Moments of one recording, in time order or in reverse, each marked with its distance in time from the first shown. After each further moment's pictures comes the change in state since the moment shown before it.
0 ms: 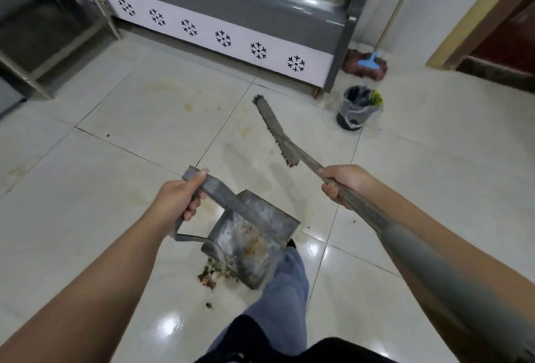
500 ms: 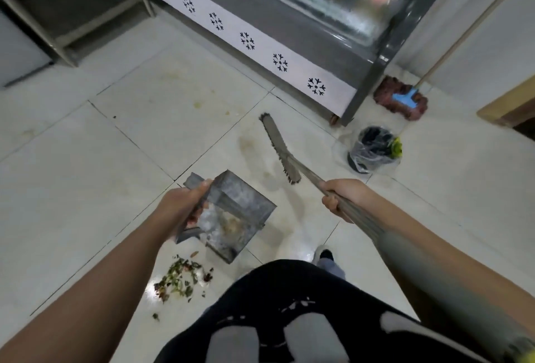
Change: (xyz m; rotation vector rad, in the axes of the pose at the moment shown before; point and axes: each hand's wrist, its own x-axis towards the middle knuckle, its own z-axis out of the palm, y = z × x) left_hand 0.087 0.127 0.152 -0.129 0.191 -0.185; right_hand 0.136 -0.210 -0.107 -0.208 -0.148 0.174
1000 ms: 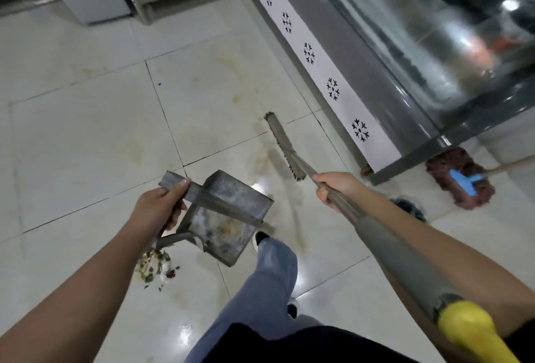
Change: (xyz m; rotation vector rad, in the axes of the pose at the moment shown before) left_hand 0.051 0.070 0.073 -0.206 0.413 -0.024; right_hand 0.154 -0.204 -0.009 -0.360 -0.156 0.005
